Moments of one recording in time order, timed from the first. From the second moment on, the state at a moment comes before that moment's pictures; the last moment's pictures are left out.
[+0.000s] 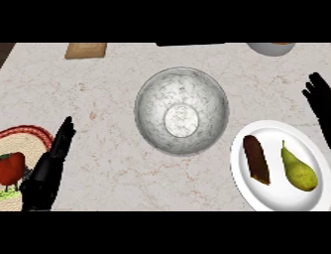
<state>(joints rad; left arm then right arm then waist) 0.08 0.38 -0.30 -1.62 0.10 0.35 -0.04 -0.22 -0.52 0.05 -1.36 -0.31 -0.08 0.03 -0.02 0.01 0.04</state>
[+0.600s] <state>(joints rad) -0.04 0.31 -0.28 -1.60 0.16 0.31 0.00 -0.05 -0.58 0.21 -1.48 -0.15 -0.06 0.10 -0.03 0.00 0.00</state>
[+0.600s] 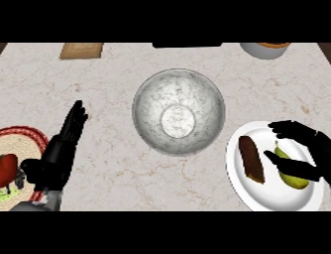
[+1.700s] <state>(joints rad) -0.19 0.25 -0.24 -1.53 0.14 0.25 0.08 -0.13 -0.78 0.06 -1.80 -0.17 0.05 0.65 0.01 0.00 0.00</state>
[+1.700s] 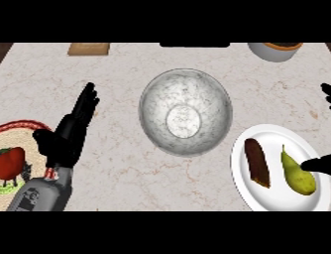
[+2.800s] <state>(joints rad) -0.16 0.16 -0.18 -1.53 0.06 0.21 0.08 -0.08 -0.63 -0.02 -1.68 -0.16 0.35 0.71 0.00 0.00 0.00</state>
